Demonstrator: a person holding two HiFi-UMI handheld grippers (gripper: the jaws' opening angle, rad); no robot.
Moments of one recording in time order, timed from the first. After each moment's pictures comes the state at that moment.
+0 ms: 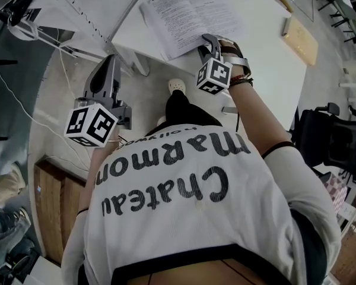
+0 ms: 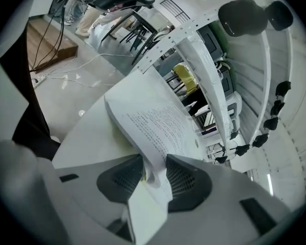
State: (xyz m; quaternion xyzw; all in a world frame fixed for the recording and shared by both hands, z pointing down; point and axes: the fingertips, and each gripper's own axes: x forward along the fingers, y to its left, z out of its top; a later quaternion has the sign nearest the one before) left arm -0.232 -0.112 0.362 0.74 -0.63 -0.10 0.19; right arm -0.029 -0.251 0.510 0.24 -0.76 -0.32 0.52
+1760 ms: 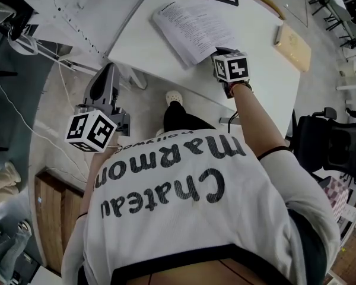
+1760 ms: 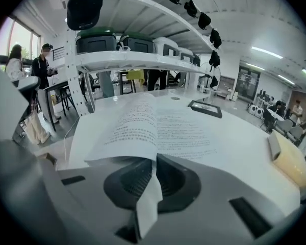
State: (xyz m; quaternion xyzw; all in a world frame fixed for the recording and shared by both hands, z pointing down) left arm -0.228 -0.134 0.355 0.75 -0.63 -0.10 0.18; right arm 0.041 -0.304 0.519 0.40 -0.83 0.15 0.36
